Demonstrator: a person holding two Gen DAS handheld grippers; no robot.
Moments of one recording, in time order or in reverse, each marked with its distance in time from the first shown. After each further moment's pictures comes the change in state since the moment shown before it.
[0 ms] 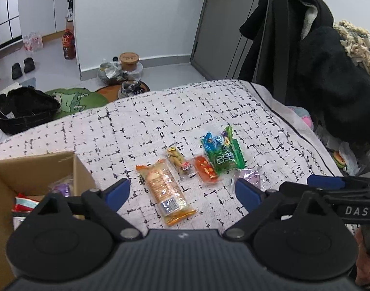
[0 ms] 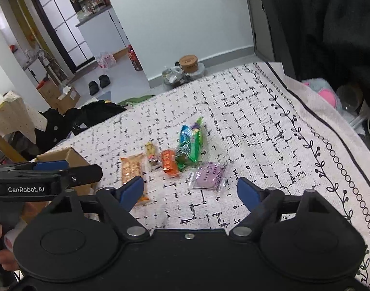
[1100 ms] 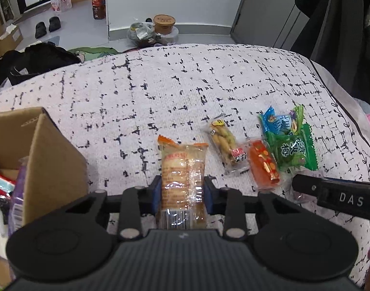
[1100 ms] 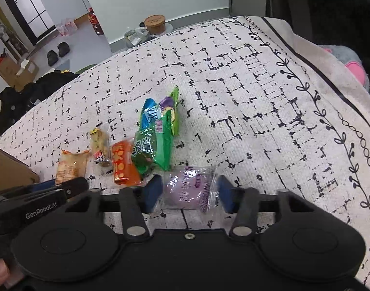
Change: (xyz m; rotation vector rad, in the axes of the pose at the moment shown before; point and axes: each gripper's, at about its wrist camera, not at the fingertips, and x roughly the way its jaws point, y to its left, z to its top) left arm 0.103 0.029 -0.009 -0.137 0.129 0.137; right arm 0.110 0.006 0.019 0.002 0.182 -0.167
